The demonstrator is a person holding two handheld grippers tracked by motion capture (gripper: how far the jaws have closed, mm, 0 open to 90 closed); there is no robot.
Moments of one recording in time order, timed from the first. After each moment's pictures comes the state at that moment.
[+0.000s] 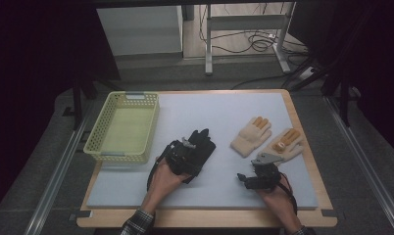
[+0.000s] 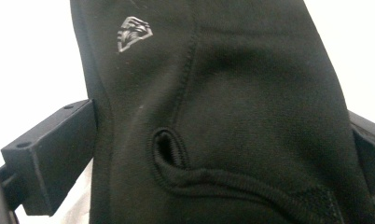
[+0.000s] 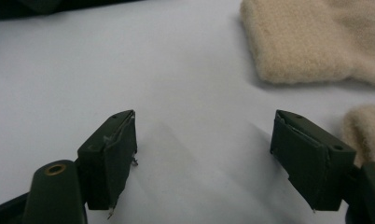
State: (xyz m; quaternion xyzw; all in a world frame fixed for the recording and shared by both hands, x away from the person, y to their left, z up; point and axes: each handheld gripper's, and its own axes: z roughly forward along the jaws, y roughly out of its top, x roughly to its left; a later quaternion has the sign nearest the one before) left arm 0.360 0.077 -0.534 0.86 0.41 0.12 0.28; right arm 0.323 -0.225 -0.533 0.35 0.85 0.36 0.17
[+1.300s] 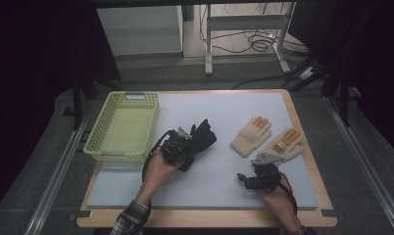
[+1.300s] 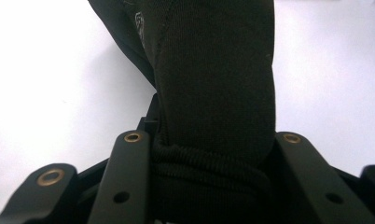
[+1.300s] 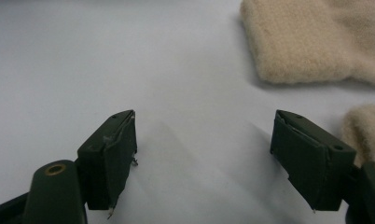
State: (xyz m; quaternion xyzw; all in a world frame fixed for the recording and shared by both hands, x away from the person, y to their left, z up) left arm 0.368 0.097 -0.485 0.86 0.39 0.12 0.31; right arm 0.323 -0.225 -0.533 0.35 0.85 0.36 0.17
